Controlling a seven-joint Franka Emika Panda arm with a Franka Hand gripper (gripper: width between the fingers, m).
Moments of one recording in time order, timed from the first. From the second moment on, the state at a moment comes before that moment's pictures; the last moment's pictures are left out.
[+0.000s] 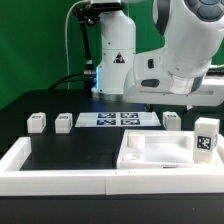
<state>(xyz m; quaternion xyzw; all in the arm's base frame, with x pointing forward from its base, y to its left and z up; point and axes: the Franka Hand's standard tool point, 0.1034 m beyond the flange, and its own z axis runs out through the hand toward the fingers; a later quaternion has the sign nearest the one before) 0.409 0.084 0.043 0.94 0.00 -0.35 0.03</state>
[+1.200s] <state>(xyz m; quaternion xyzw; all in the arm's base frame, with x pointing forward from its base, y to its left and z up) 0.395 0.093 0.032 0.94 0.02 -0.34 0.00</state>
